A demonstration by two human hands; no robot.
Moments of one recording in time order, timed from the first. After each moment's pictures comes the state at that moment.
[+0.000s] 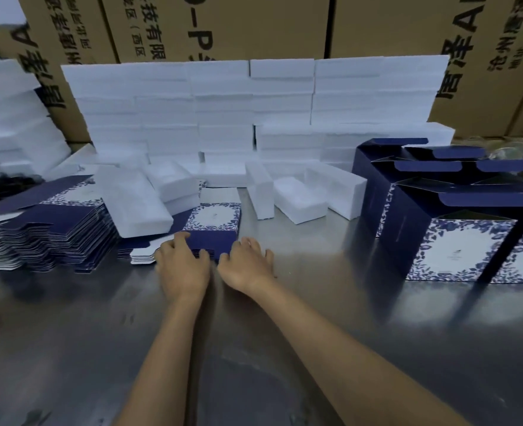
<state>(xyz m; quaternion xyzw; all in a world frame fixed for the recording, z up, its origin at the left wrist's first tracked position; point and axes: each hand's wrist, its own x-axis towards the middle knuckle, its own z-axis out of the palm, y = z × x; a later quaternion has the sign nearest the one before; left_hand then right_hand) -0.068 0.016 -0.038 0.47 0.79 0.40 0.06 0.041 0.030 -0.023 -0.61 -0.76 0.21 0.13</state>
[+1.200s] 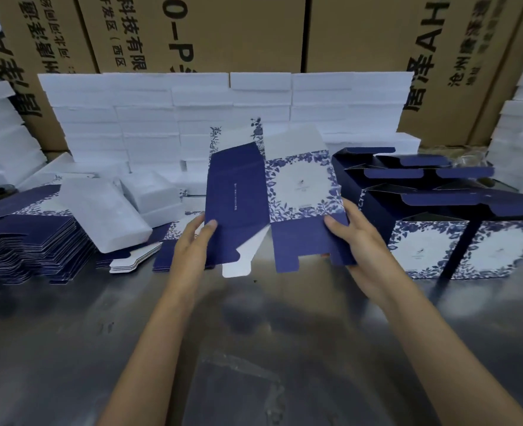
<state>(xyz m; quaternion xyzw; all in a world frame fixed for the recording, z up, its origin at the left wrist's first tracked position) -0.028 0.004 0.001 0.44 0.54 0.59 0.41 0.230 -0.012 0.027 -0.41 -0.49 0.51 0.58</state>
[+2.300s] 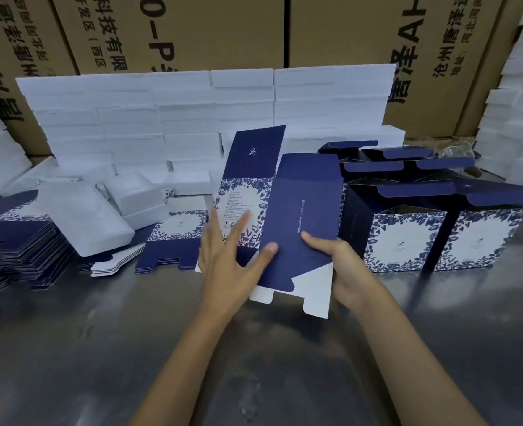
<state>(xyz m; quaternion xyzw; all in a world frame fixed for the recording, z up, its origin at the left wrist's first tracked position) 0.049 -0.015 -0.023 0.65 0.56 0.49 0.16 0.232 -0.021 0.002 -0.35 -0.33 0.69 0.55</state>
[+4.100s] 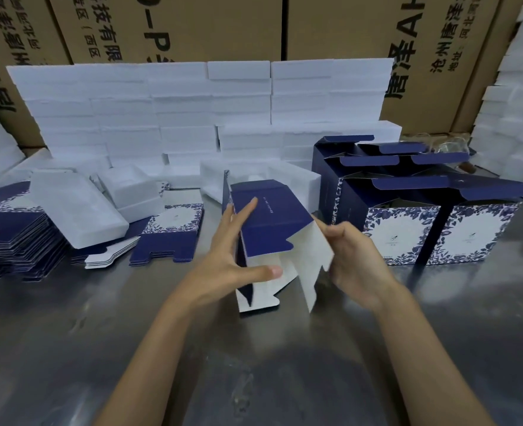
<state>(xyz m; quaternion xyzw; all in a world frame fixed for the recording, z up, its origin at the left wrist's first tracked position) 0.030 -0.030 0.007 0.73 0.44 0.37 0.37 0.269 -0.023 -0.002 -0.32 -0.49 0.68 0.45</state>
